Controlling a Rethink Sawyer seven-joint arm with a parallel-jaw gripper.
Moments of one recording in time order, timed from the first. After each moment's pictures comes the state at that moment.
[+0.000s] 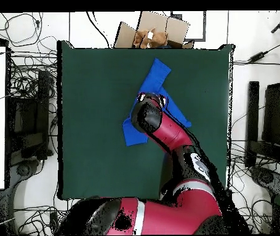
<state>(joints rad) -0.25 -0.45 0.01 1.71 0.47 -0.07 1.12</state>
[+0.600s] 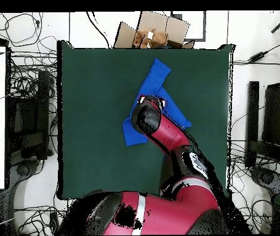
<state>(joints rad) -0.25 -0.42 0.01 1.71 0.47 -0.08 1.12</state>
